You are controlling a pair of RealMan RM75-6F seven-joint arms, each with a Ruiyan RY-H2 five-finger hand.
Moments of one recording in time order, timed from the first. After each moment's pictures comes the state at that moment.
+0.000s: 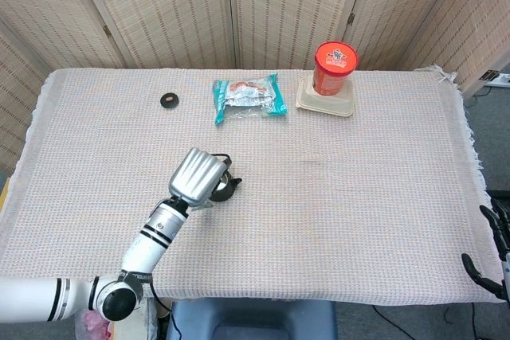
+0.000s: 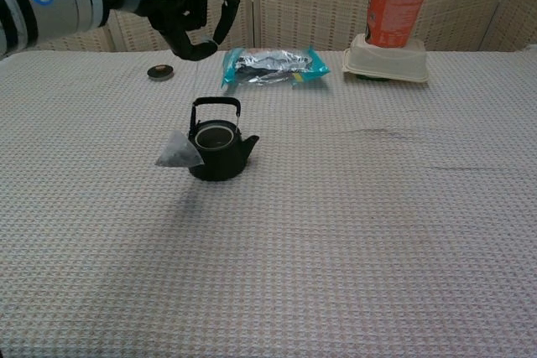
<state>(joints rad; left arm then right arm) -0.96 -1.40 -0.32 -1.93 0.84 1.14 1.03 -0.11 -1.04 0.01 -1.58 -1.64 1.73 0.20</state>
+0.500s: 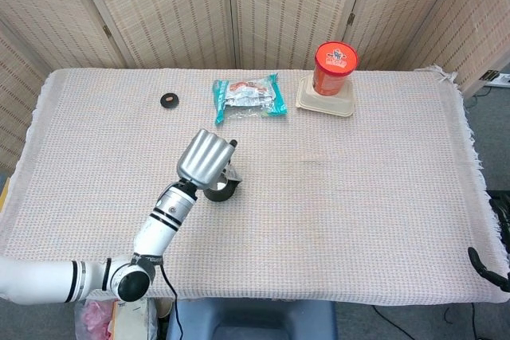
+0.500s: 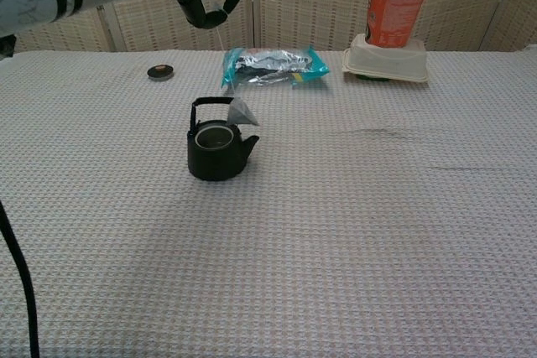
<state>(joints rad) -1.08 -1.41 -0.30 -1.81 0.82 1.16 1.10 -0.10 -1.04 0.04 -1.60 -1.57 1.69 0.20</state>
